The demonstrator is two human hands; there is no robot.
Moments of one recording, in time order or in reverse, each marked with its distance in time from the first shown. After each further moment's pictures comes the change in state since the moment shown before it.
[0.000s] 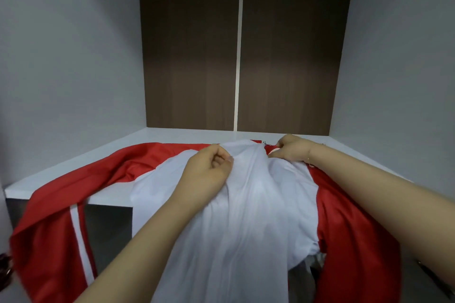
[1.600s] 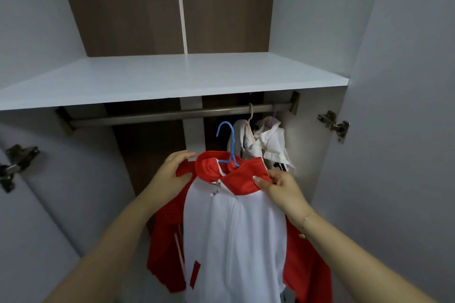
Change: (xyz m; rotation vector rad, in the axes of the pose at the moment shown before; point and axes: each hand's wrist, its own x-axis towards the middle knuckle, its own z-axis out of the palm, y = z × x) left_hand -0.161 -0.129 -0.010 0.074 -0.470 -0.144; right_hand -0.265 0.072 0.230 0.832 0.171 0.195
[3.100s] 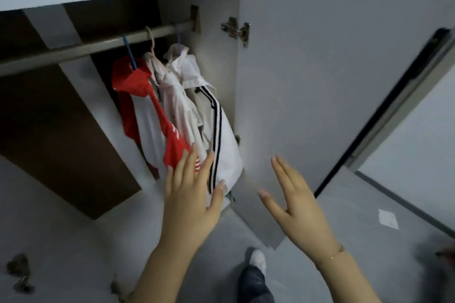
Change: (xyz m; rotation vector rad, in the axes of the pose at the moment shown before) left_hand -0.179 0.028 0.135 0.367 -0.268 0.446; right_hand -0.297 0.053 -0.006 -0.674 0.434 0.112
